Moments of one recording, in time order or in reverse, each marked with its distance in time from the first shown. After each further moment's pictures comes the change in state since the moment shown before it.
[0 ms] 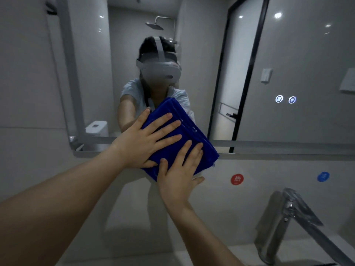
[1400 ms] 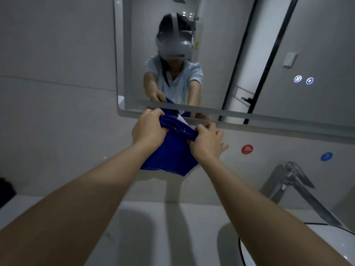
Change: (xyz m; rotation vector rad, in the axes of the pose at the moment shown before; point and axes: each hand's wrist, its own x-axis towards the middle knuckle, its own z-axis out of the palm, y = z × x) left_hand -0.051 0.054 -0.082 -0.974 -0.163 -1.275; right_hand -0.025 0.004 -0.066 -0.149 -0.325 -0.060
